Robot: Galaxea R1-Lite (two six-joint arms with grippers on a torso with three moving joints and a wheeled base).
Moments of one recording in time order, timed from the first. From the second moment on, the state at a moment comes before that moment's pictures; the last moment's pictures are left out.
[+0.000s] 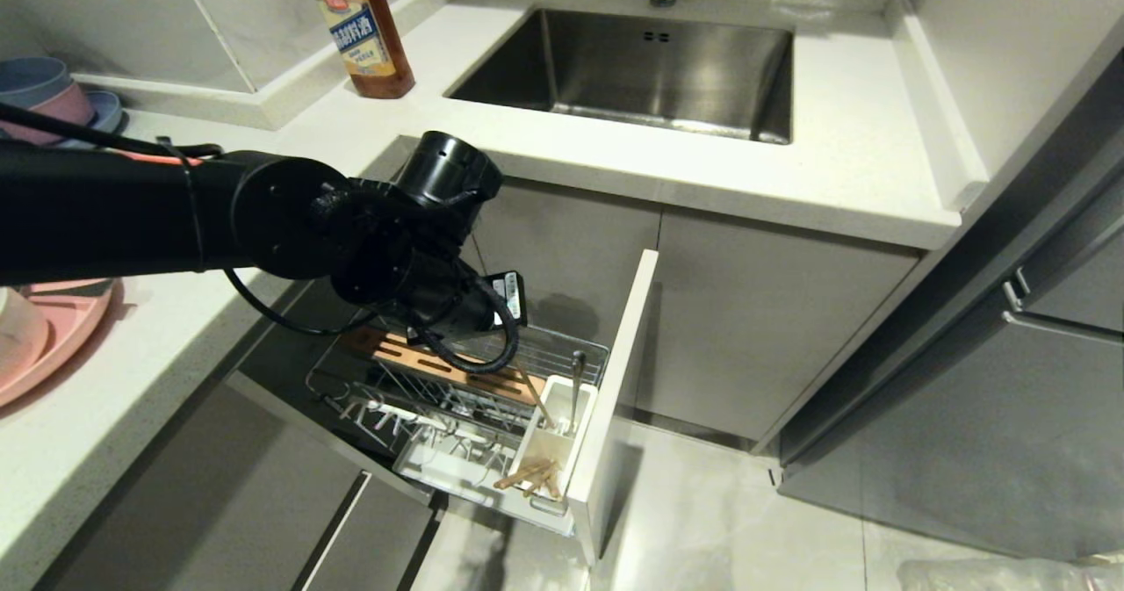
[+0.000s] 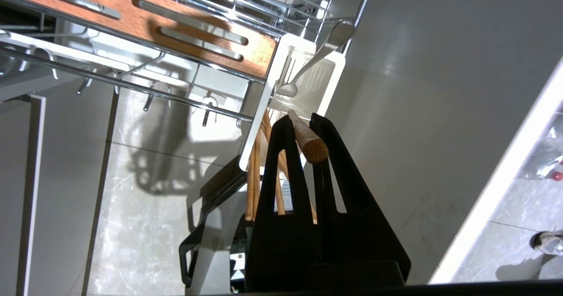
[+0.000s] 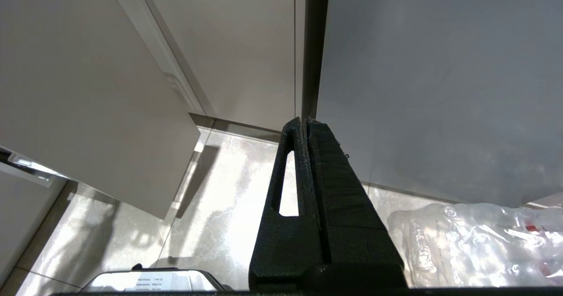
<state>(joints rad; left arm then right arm) -0.56 1.86 -1.58 0.50 0.23 -0.49 0.00 0.00 0.00 0.00 -0.02 0.04</state>
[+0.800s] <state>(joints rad) -0.56 1.67 -1.61 0.63 0.24 -0.46 0.00 0.00 0.00 0.00 -0.02 0.04</state>
